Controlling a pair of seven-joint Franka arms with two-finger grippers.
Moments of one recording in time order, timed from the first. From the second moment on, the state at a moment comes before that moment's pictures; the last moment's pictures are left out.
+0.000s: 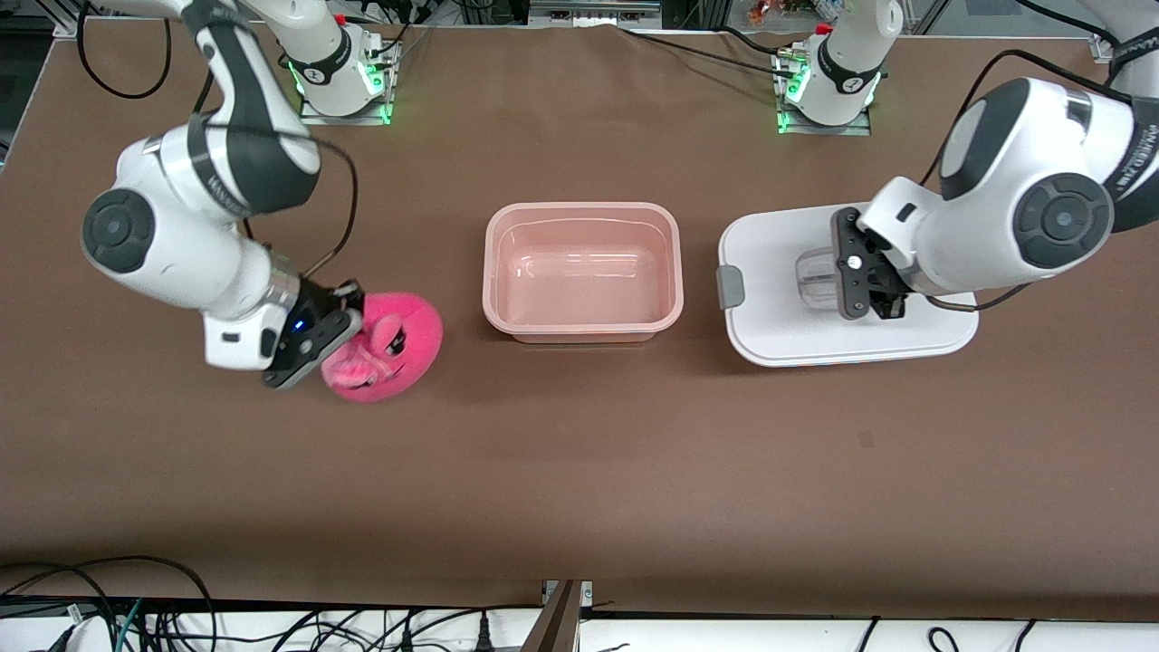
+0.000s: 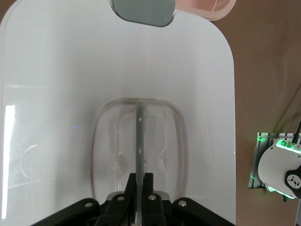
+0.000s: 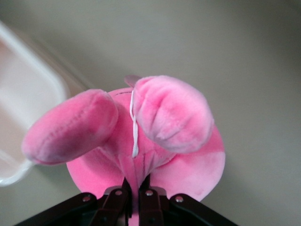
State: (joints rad) left arm 0.16 0.32 -0.43 -1.51 0.07 1.51 1.22; right arm 0.08 0.35 0.26 -1.57 0.10 1.89 -0.45
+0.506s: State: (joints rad) left arm 0.16 0.33 -0.44 -1.51 0.07 1.51 1.24; right arm 0.15 0.33 0.45 -1.50 -0.04 1.69 -0.45
